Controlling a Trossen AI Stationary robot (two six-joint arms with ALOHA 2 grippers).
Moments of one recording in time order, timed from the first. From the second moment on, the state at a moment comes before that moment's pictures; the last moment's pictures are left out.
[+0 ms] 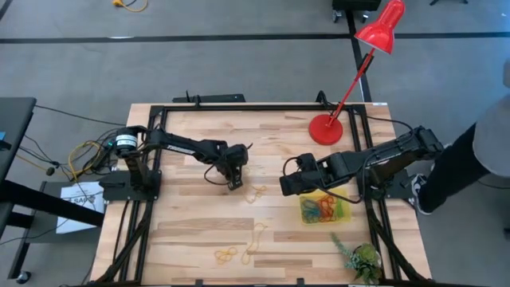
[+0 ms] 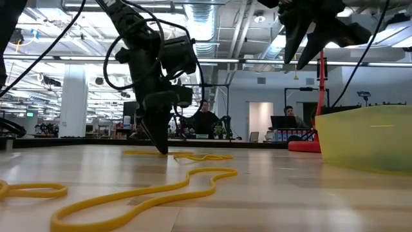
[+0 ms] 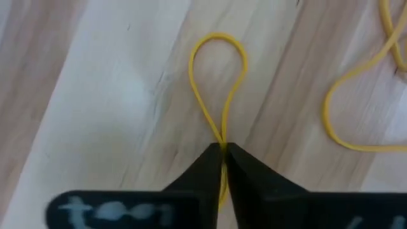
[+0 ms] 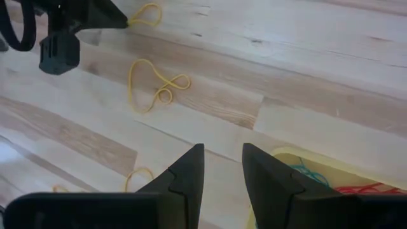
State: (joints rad) left arm 0.15 1.86 0.99 -0.42 0.07 -0.26; right arm 0.28 1.49 1.23 -0.96 0.25 1.48
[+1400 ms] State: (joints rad) left arm 0.18 1.39 1.29 -0.40 0.27 -0.33; right arm 0.08 1.49 1.23 -0.09 0.37 0.80
